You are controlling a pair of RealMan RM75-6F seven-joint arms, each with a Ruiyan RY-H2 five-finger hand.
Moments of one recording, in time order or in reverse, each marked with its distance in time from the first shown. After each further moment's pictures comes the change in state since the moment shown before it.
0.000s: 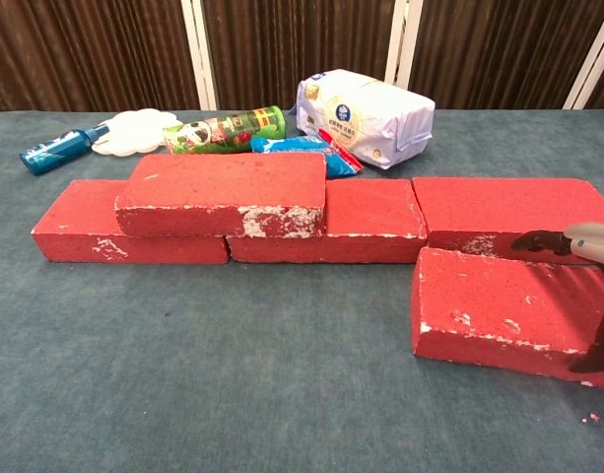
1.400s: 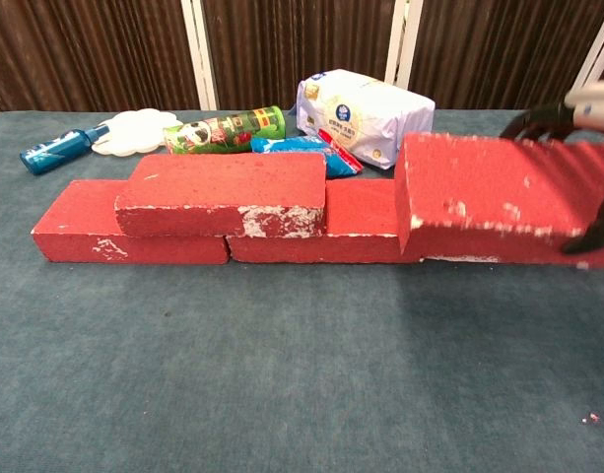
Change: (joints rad) left arm 0.003 0.005 -0.010 -0.010 -0.025 -0.014 -0.013; right arm 0.100 0.172 0.021 -0.151 -0.152 0.062 -0.029
